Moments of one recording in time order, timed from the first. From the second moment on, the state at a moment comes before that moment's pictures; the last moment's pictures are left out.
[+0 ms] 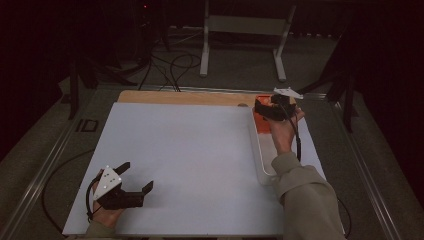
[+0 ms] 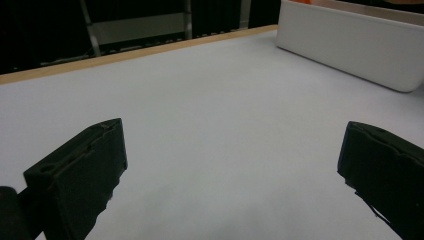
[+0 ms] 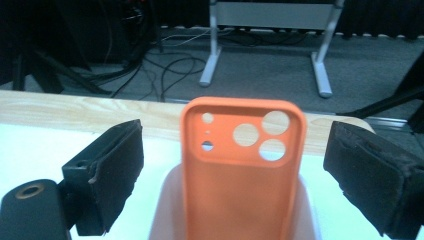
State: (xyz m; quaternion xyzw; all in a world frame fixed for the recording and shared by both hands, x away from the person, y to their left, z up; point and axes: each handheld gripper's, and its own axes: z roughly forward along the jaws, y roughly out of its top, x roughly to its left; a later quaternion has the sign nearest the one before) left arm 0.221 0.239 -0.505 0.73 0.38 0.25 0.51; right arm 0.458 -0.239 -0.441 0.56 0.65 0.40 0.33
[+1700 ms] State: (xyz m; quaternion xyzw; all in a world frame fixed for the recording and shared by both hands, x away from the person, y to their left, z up) left arm 0.223 0.236 -0.506 0.73 0.39 0.24 0.50; right arm 0.376 -0.237 -0.433 0.46 0.72 0.46 0.25
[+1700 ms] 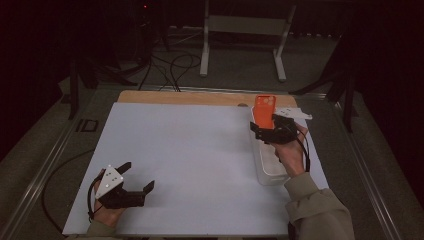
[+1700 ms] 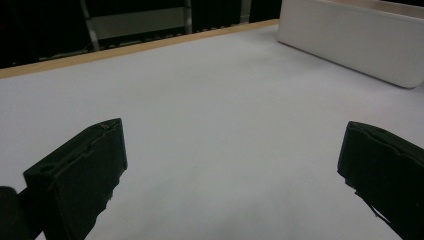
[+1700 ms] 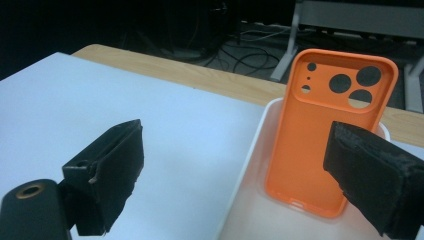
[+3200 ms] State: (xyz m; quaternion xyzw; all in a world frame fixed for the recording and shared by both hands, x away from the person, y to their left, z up) left arm 0.223 0.243 -0.497 0.72 0.39 0.25 0.52; right arm 0.248 -0.247 -0.475 0.36 0.72 0.54 0.24
